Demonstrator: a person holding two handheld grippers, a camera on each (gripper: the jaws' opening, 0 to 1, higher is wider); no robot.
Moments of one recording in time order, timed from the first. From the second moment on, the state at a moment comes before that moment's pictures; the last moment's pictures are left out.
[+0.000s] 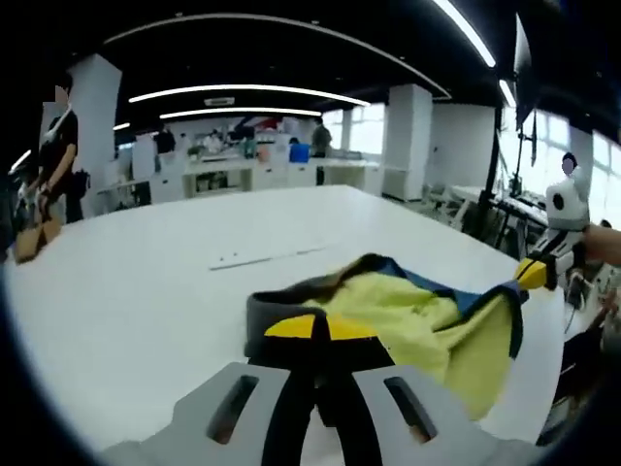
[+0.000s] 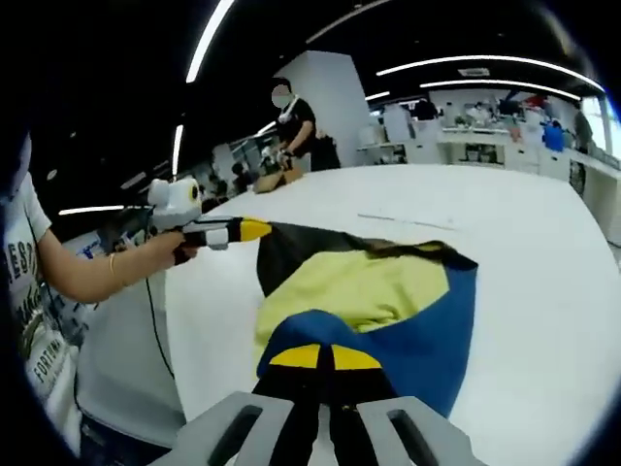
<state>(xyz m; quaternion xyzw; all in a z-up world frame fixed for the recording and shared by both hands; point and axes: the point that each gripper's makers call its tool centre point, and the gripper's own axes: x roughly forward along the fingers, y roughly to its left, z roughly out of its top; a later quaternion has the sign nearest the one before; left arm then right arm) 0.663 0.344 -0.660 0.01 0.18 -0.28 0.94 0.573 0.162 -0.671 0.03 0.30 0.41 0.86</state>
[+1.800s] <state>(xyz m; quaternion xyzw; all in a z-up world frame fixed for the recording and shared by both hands) 0.631 0.267 -0.770 0.08 0.30 -0.34 0.89 0.650 0.040 -0.646 0.05 0.29 0.24 0.92</state>
